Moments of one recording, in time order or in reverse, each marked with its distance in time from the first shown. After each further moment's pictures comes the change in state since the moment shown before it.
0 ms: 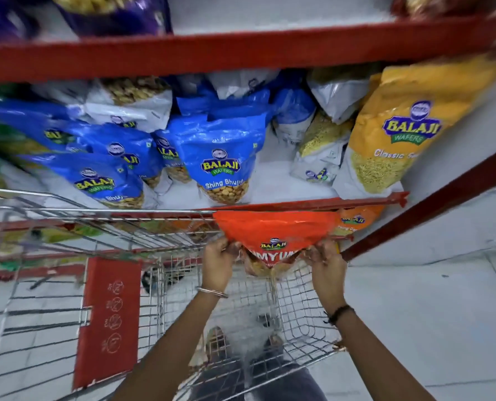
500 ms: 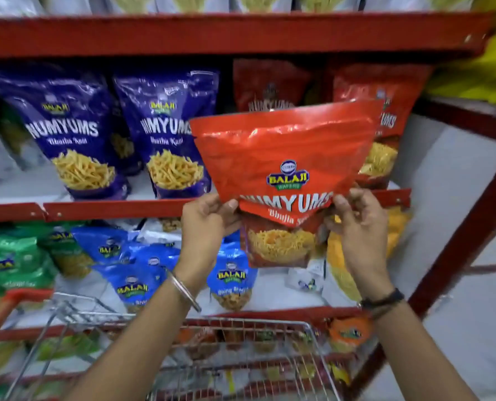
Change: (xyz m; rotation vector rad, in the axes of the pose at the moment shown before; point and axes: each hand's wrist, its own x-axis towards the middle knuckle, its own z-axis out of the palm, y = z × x) left_hand -0.075 0.301 -0.004 -0.189 -0.136 0.635; right_hand 0.038 -0.286 -0.104 0.537 0.096 -0.609
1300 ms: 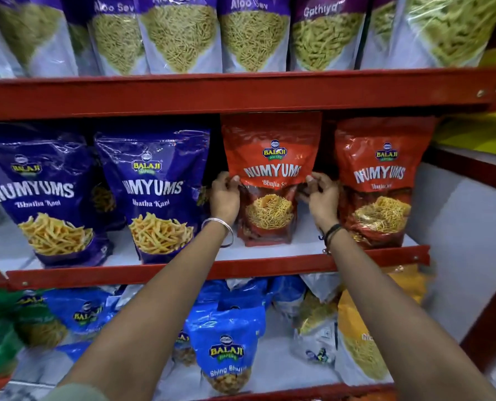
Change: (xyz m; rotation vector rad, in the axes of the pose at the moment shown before) left_hand 0.232 -0.035 0.045 0.394 0.165 0.108; right_hand 0.217 0.091 0.079 -0.033 -0.014 0.108
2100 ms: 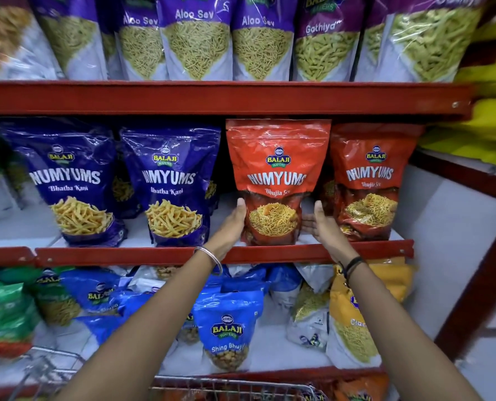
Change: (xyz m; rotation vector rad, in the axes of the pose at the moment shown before) left_hand -0.096 0.015 -0.035 0.081 -0.462 -0.234; right_hand -0.089 -0.017 -0.044 -0.268 -0.319 0.322
